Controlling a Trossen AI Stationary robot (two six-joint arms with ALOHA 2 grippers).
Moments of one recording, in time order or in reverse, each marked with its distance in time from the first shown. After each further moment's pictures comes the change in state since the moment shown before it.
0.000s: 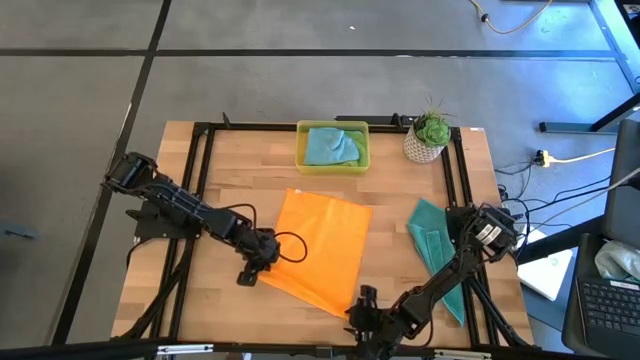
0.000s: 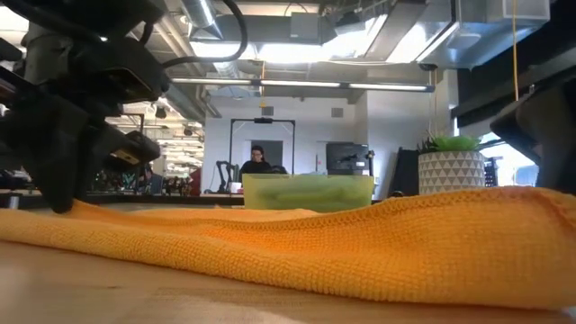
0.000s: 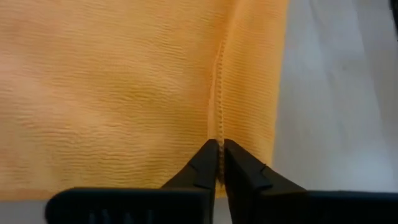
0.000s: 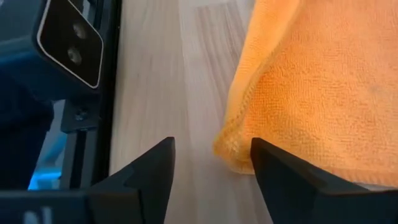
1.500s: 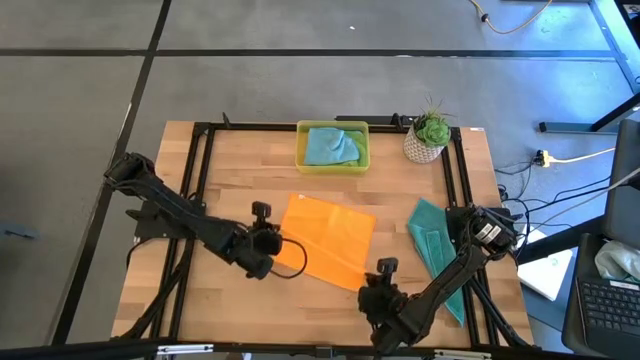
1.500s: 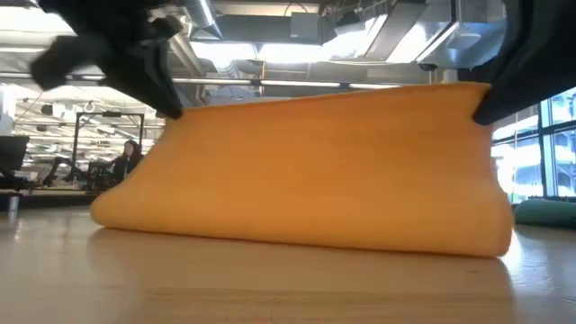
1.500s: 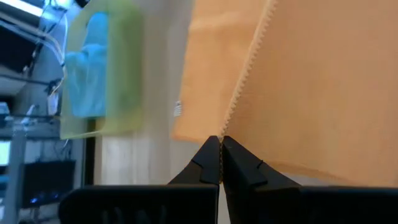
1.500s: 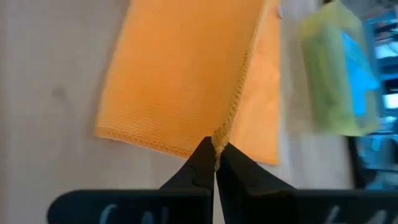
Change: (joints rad) left arm -0.151 -0.005 0.327 -0.549 -0.948 0.069; right arm -0.011 0.000 0.344 -1.140 0.279 0.050
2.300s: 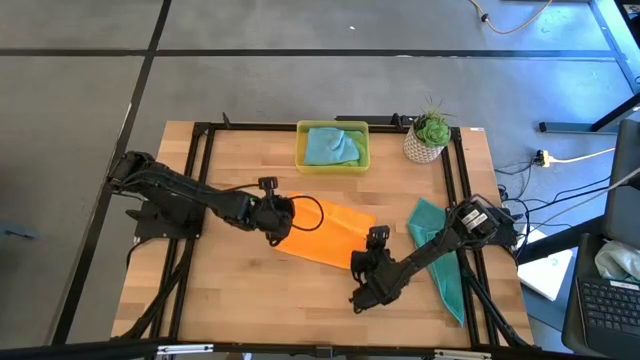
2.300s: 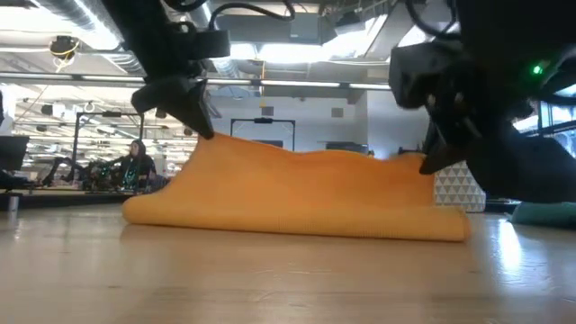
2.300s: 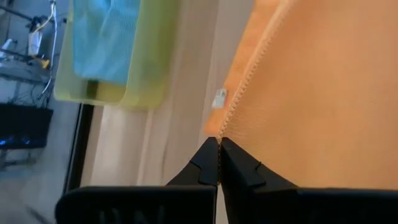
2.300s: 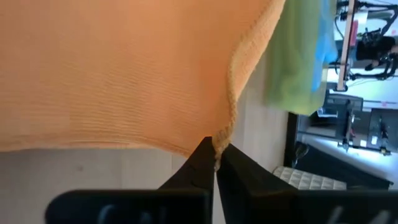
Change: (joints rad) left arm 0.310 0.003 -0.004 0.094 0.107 0.062; right arm -0.220 0.000 -0.198 -0.024 0.054 -0.180
